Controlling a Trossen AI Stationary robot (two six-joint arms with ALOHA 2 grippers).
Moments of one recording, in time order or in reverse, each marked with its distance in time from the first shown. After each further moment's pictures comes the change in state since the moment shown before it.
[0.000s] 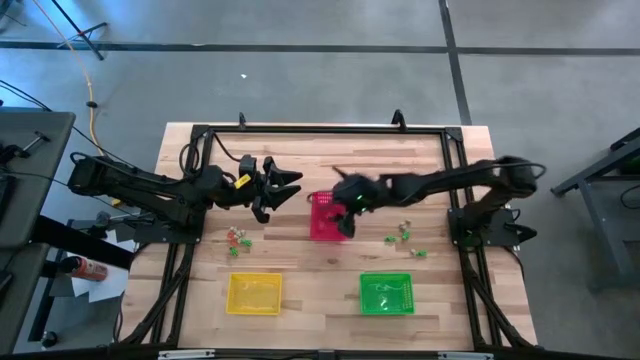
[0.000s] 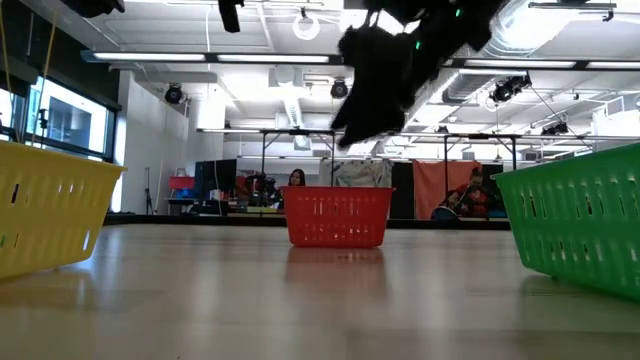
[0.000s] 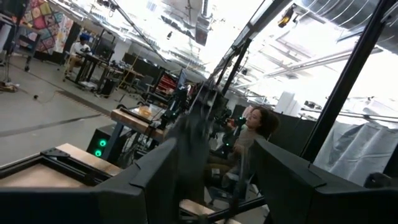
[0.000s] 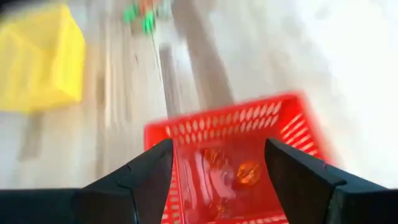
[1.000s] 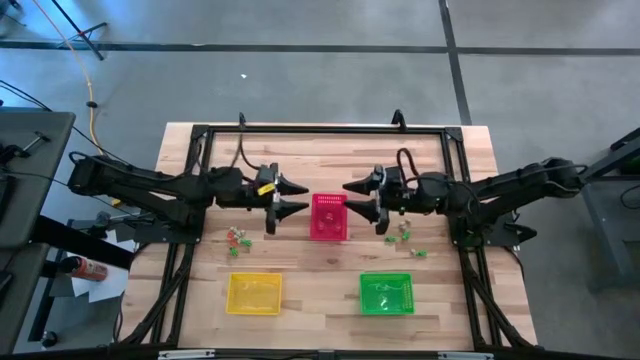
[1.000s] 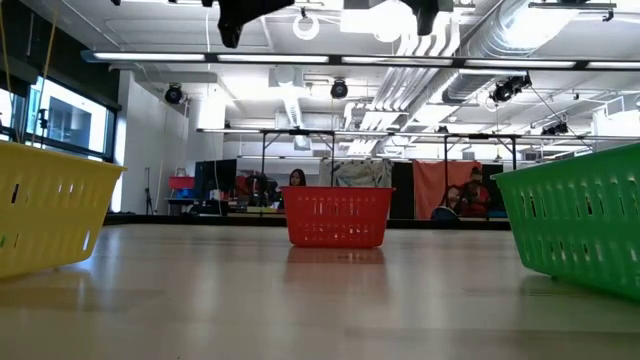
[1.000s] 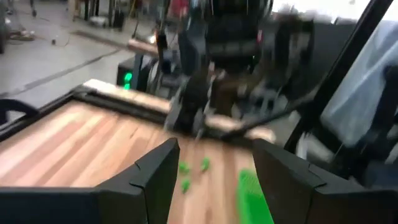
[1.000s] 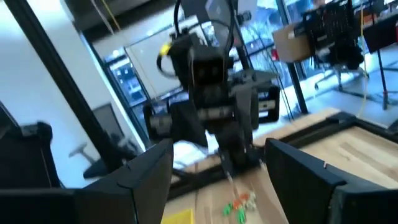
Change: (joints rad) left arm -0.001 0.000 0.119 -0.503 0.064 0.133; right arm 0.159 -0.411 -0.301 0.743 0.187 0.159
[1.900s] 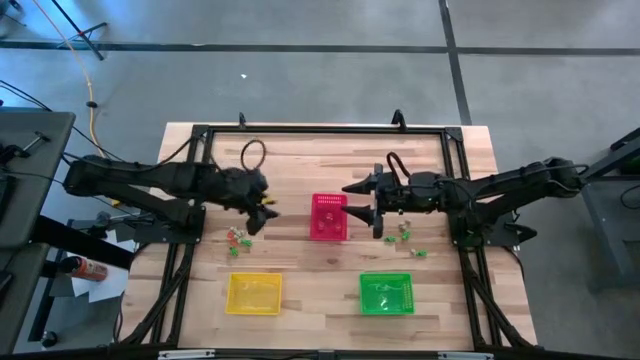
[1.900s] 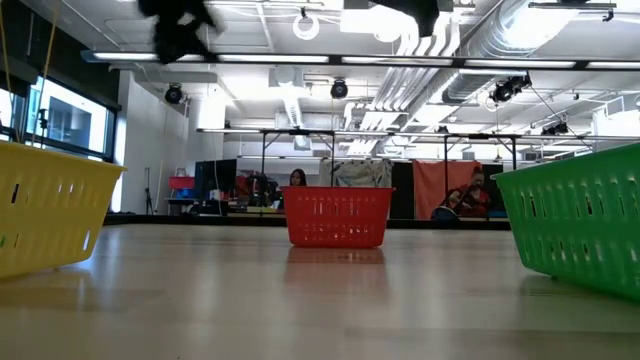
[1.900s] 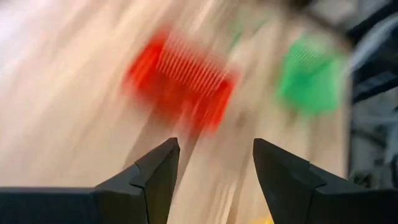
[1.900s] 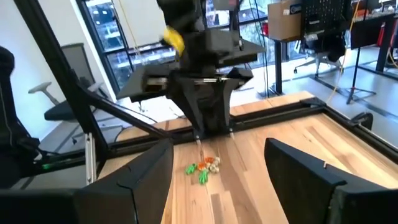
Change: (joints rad) left arm 0.000 -0.074 0.217 -0.981 0.023 -0.269; right arm -0.002 -0.001 0.070 -0.265 -0.003 -0.179
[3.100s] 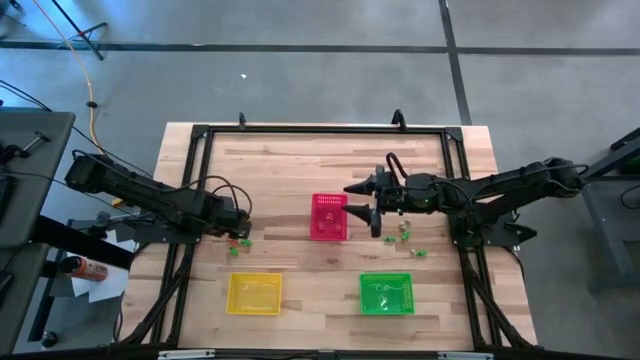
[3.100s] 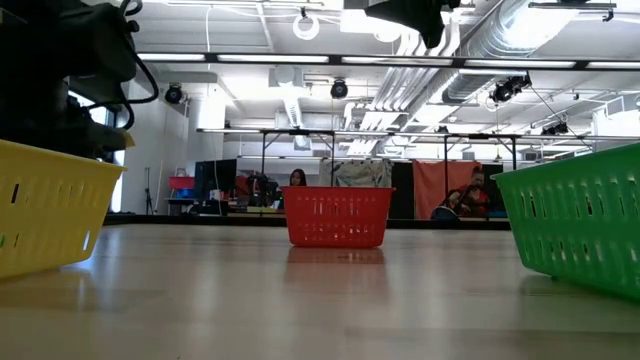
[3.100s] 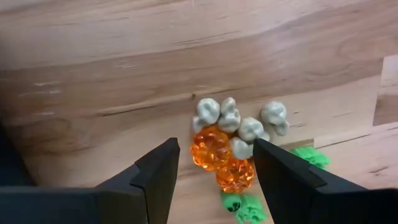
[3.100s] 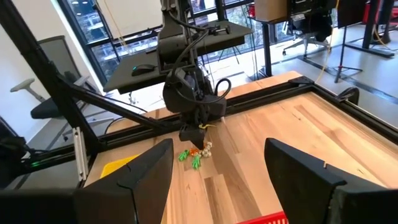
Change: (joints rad) left arm -0.111 0.009 -0.509 -0.145 0.074 -1.027; right arm 0.000 0.000 0.000 -0.070 0.044 0.065
